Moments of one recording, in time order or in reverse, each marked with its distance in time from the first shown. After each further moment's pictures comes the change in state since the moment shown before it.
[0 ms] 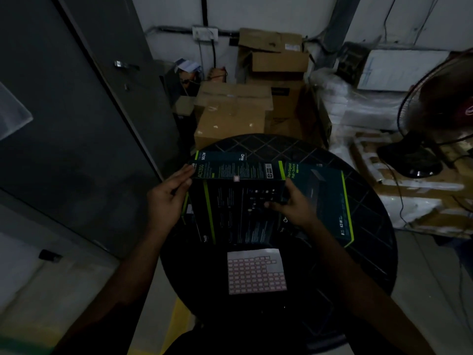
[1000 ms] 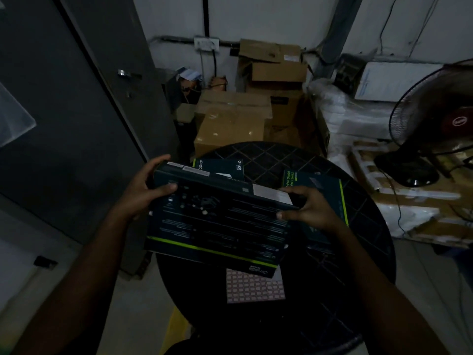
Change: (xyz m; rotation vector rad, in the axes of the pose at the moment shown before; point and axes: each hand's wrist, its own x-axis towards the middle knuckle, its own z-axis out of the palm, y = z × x) left_hand 0.041 0.024 -0.062 -0.115 -0.291 -0.291; right_hand -0.005 -0.009 -0.048 -0.164 -0.039 -0.051
